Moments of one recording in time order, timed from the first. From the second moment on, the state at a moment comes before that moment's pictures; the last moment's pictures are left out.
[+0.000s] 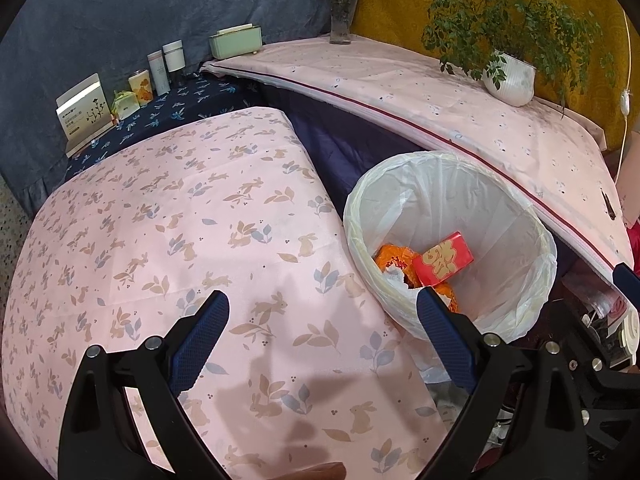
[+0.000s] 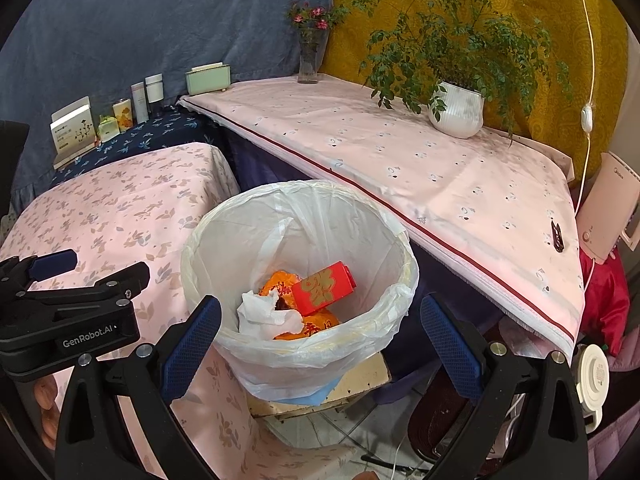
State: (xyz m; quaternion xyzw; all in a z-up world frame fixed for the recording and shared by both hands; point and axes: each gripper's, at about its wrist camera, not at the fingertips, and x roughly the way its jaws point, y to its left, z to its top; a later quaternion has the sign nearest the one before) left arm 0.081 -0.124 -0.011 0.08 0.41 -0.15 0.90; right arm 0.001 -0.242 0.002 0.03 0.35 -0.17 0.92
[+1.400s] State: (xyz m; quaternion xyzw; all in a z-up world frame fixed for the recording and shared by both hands) left arm 0.081 -0.129 -0.009 0.09 0.41 -0.16 0.89; right arm 0.002 -0.250 -0.003 0.03 0.36 -0.19 0.91
